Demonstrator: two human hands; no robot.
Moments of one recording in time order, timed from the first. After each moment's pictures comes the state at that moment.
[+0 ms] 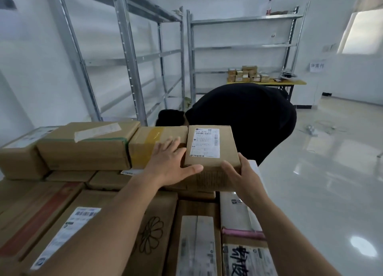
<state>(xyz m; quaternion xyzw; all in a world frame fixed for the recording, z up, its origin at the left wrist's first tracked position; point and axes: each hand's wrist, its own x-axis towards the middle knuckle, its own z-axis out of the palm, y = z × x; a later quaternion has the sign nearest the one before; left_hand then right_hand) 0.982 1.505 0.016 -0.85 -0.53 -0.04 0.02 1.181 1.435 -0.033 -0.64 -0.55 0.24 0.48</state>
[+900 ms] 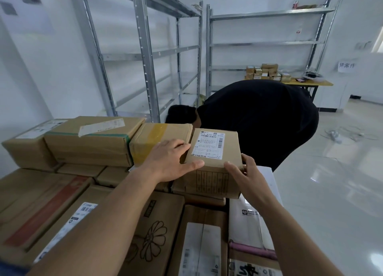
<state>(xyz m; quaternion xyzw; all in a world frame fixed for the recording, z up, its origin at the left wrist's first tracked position) 0.964 1.526 0.018 -0.83 -0.55 -0.06 0.00 1.181 1.460 -0.029 -0.60 -0.57 0.32 0.46</state>
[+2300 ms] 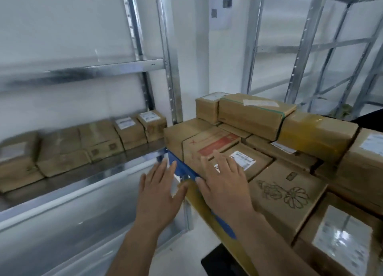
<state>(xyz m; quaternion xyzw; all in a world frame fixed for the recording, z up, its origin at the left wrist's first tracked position) 0.743 1.192 -0.053 -0.47 -0.85 -0.22 0.10 0.883 1.287 -0.018 -0.34 -0.91 0.02 0.24</state>
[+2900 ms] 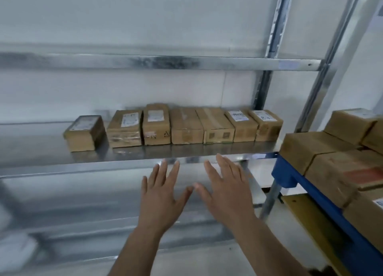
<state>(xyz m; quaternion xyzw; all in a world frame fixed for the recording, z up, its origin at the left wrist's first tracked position) 0.581 0.918 -0.075 -0.25 -0.93 -0.22 0.13 0.662 1.065 -0.036 -0.12 -0.98 0.07 0.17</state>
